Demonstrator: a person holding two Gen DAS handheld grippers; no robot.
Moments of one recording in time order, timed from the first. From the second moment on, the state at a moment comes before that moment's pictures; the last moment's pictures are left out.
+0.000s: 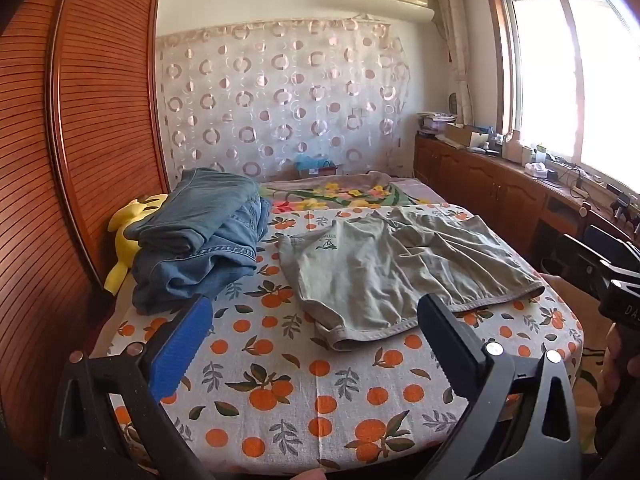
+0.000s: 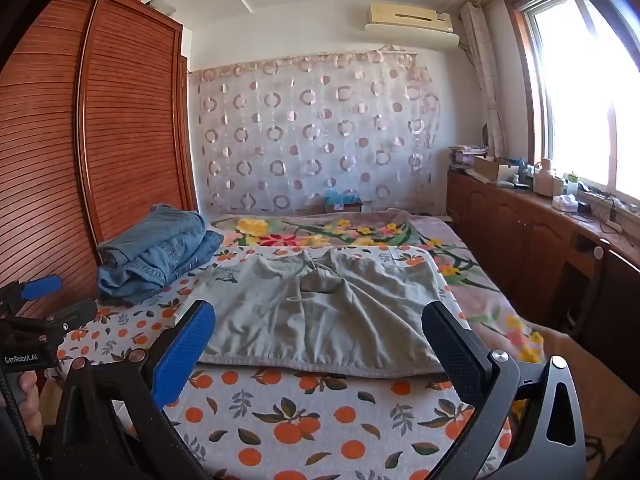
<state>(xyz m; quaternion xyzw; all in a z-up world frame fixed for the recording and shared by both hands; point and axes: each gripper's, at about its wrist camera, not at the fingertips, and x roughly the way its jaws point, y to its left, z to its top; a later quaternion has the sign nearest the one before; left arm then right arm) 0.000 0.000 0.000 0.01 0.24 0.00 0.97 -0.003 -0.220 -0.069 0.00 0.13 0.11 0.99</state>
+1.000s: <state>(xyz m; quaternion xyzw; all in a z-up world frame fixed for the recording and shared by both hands) -0.002 0.003 0.000 0.00 0.23 0.00 0.97 -0.005 -0.220 -0.068 0.01 0.13 0.11 0.99</state>
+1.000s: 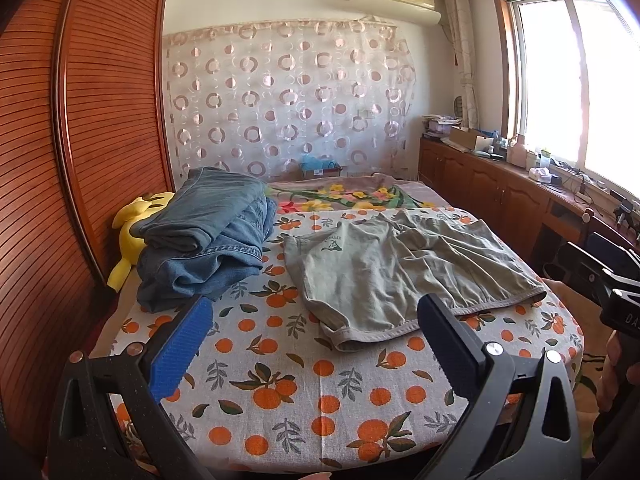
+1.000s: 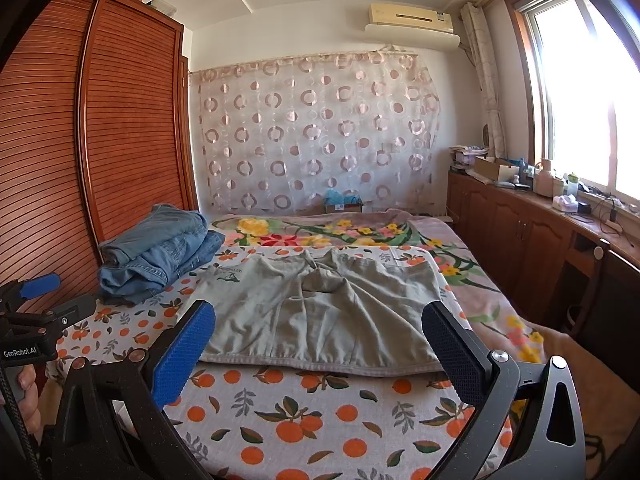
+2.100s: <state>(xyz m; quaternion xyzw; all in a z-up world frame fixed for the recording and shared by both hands) -0.002 0.007 0.014 0.00 0.23 0.00 0.97 -0.006 -0.220 -0.069 0.00 0.13 0.11 0.99</state>
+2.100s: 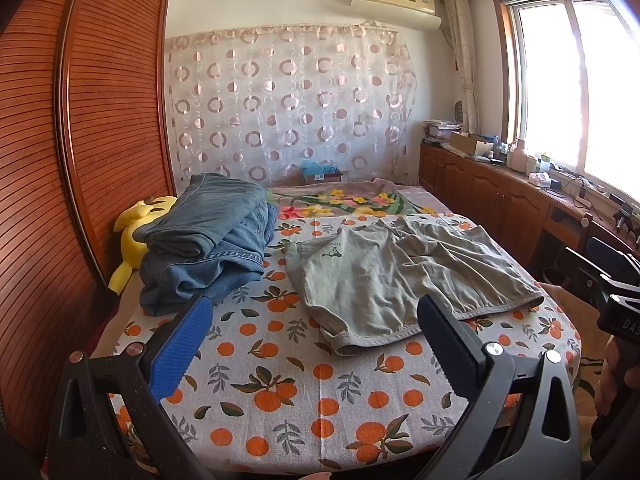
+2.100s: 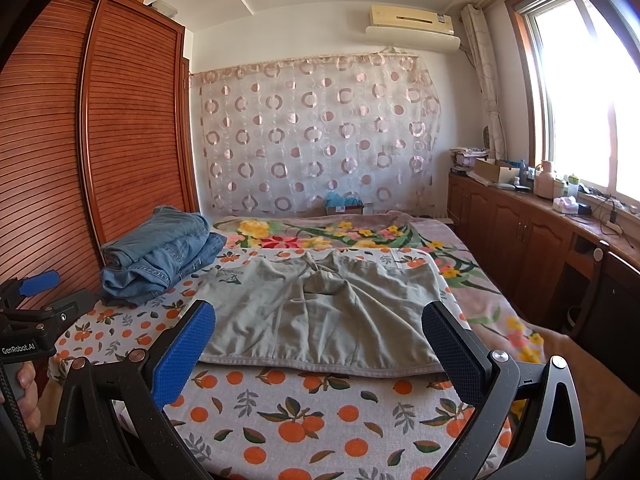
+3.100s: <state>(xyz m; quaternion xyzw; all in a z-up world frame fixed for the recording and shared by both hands) -0.002 0.004 0.010 0.00 0.23 0.00 0.97 -0.006 -0.221 -0.072 0.00 0.13 0.11 0.98</state>
